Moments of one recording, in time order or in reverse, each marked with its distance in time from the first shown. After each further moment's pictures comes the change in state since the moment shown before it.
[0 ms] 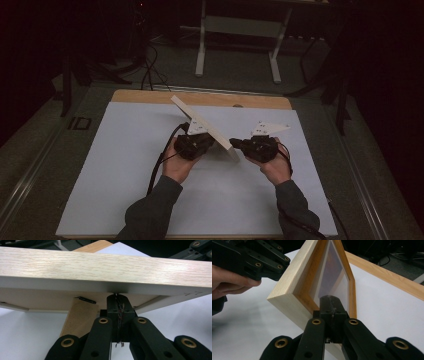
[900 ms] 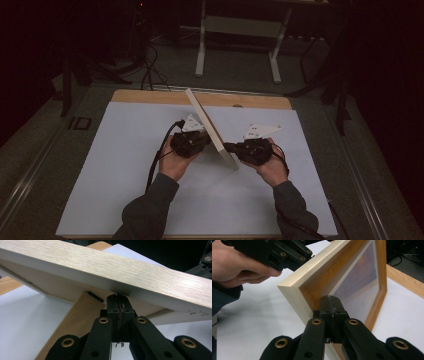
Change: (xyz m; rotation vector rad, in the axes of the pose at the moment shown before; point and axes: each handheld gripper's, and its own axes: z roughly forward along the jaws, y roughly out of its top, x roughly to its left) left arm 0.013 0.001 -0.004 -0.009 -0.028 -0.006; right arm 0.017 0.007 0.007 0.040 0.059 -0.066
